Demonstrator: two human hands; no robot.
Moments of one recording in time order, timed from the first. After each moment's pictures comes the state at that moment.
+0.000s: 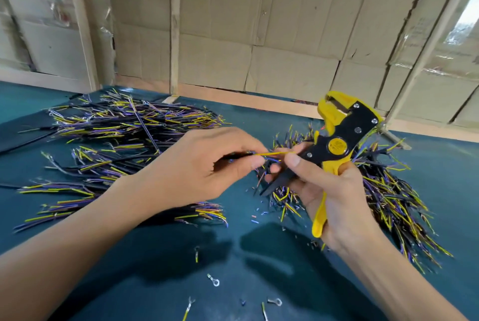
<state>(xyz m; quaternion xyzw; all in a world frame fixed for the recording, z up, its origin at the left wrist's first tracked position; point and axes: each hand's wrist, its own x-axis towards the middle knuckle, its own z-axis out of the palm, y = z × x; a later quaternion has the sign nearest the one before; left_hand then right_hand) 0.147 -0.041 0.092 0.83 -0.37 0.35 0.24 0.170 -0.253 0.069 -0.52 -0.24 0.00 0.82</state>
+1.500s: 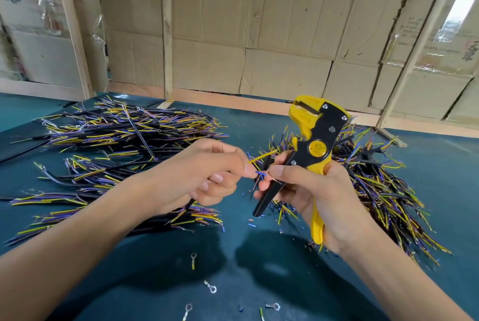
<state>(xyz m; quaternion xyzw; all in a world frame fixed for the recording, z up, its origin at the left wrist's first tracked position) 0.149 -0.049 0.097 0.72 -0.16 -0.13 0.66 0.163 -0.253 0.079 -0.56 -0.21 0.08 0.80</state>
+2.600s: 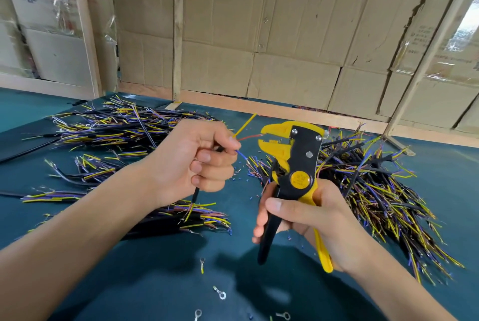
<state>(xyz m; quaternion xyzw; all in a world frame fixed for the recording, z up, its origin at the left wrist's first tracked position) 0.150 -0.029 0.112 0.62 -0.12 -0.13 0.77 0.157 -0.255 0.065 -0.62 -0.31 0.18 0.70</state>
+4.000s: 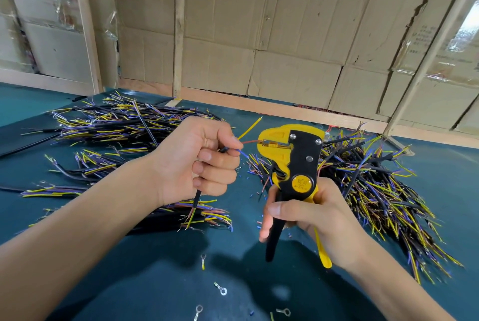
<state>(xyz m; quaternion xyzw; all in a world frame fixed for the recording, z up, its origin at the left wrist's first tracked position) 0.145 -0.029 0.116 0.62 -0.06 -0.19 0.76 0.157 -0.254 0.067 -0.67 -0.33 0.12 0.65</state>
